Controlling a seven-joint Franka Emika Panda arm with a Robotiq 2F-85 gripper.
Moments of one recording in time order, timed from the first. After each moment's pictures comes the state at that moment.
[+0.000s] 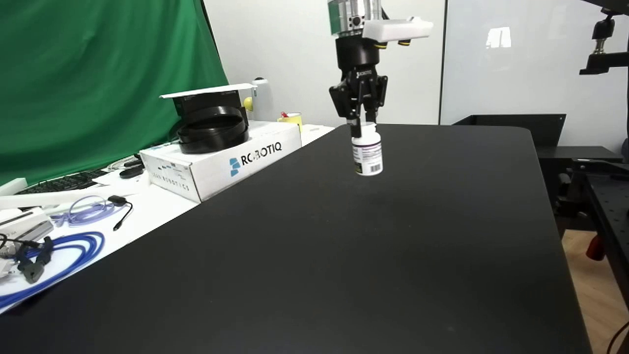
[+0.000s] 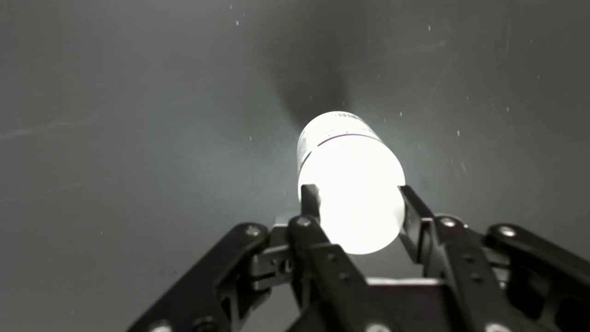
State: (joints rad) arm -0.01 0.21 -0.07 -2.21 0.02 2.42 0.18
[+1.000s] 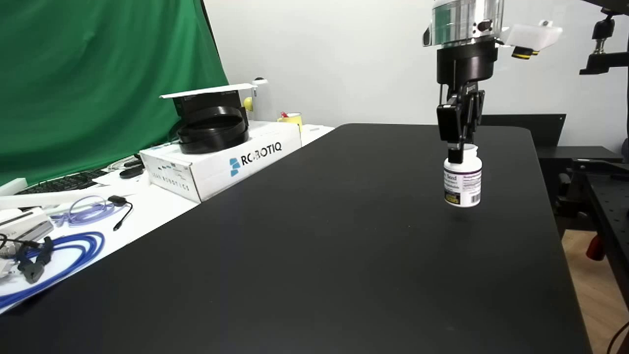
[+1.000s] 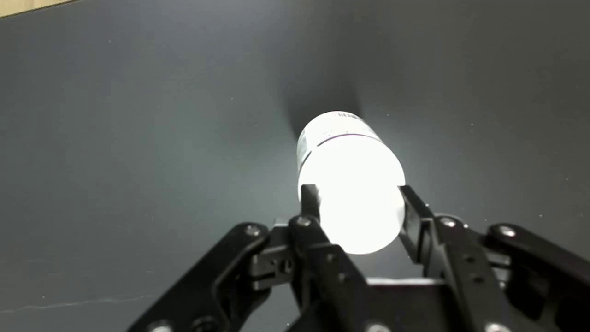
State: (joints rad) arm -0.05 -0.12 -0.08 -2.76 0.00 2.62 0.06
